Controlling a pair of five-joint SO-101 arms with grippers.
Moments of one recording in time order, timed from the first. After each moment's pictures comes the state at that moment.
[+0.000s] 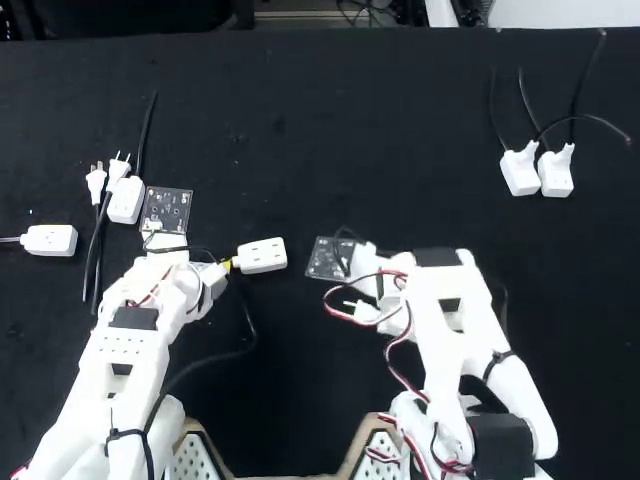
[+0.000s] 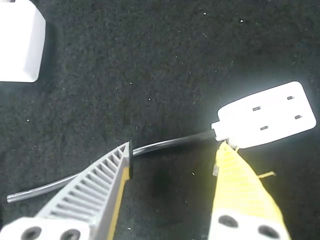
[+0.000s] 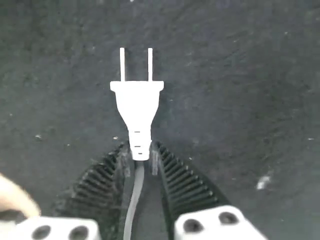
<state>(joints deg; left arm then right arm) -1.8 -47.3 79.1 23.9 -4.7 -3.6 -24.4 59.6 60.9 68.7</state>
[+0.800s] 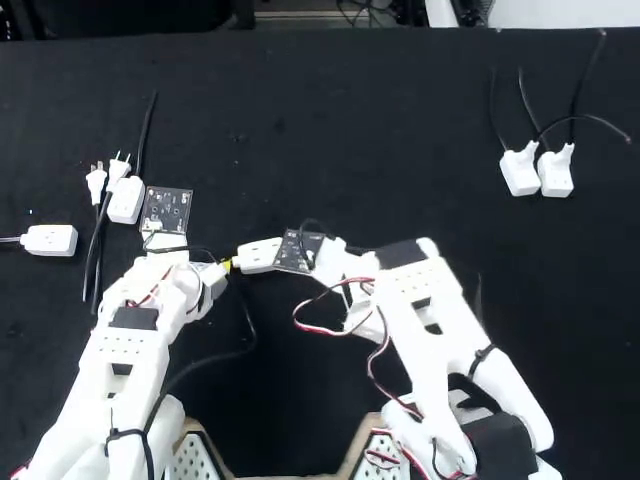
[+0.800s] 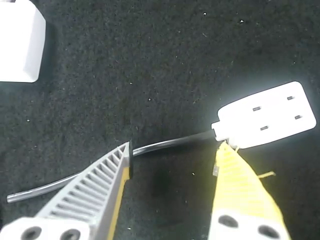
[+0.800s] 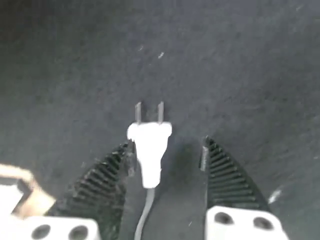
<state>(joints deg) -1.8 -47.3 79.1 23.9 -4.7 -16.4 -24.5 55.6 63.5 51.7</state>
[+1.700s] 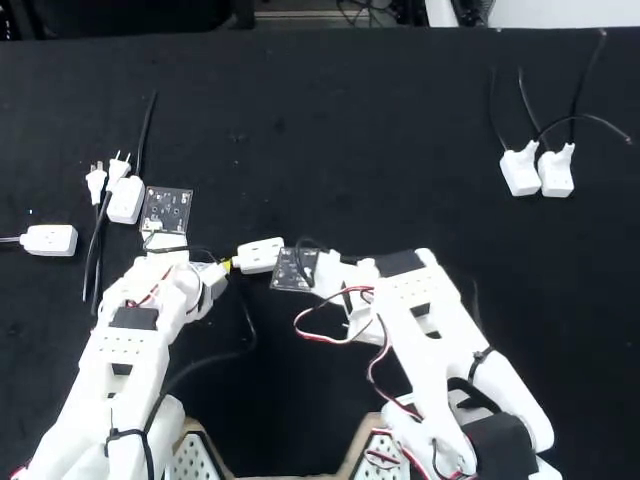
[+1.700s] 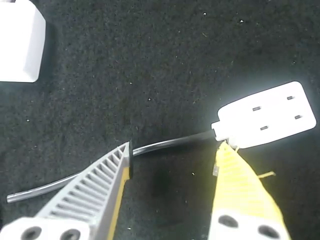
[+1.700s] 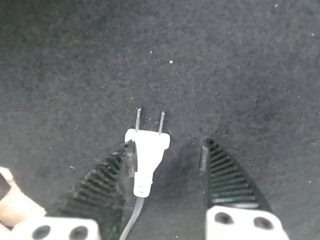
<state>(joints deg) -1.8 -47.3 79.1 23.9 -4.7 -16.4 -24.5 59.0 60.4 60.5</state>
